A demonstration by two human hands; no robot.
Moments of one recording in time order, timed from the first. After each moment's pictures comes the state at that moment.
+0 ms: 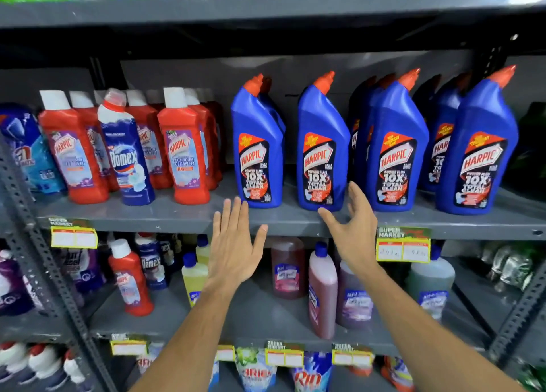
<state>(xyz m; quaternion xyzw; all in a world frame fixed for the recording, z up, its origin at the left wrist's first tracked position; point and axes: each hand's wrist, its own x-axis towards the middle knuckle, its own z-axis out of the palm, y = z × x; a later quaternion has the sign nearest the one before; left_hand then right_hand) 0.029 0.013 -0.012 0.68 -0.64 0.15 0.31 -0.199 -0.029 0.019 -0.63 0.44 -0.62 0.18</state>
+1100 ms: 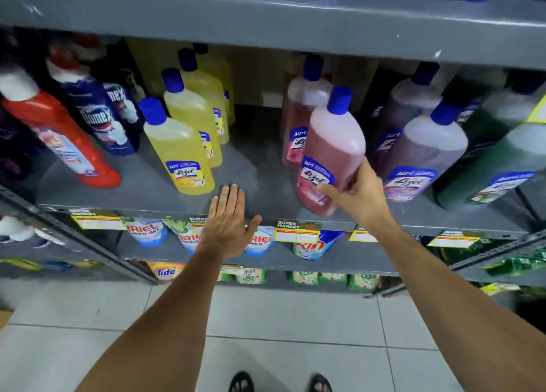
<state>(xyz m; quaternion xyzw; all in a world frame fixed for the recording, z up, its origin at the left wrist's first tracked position) 0.094 0.004 -0.321 0.70 -0.70 -0.09 0.06 -0.172 -0.060 -0.222 -0.63 0.61 -0.35 0.32</state>
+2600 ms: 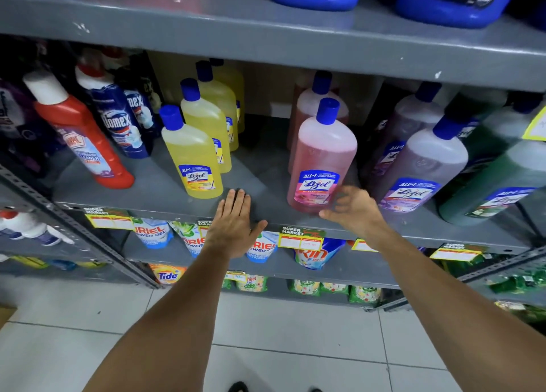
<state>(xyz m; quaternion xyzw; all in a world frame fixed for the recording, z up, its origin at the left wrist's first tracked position) 0.097 0.002 -0.313 0.71 -0.70 -0.10 0.05 -0.166 -0.057 -0.229 -0.60 0.64 -0.21 0.42</state>
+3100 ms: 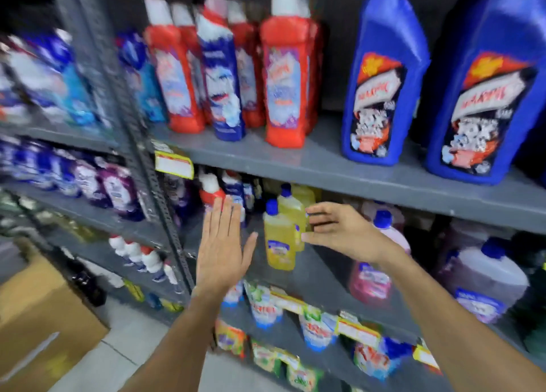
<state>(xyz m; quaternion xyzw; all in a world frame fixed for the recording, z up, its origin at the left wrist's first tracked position) 0.187 0.102 -0.125 0.77 -0.55 0.23 0.22 -0.045 -0.017 -0.033 -0.79 0.34 -0.19 0.48</state>
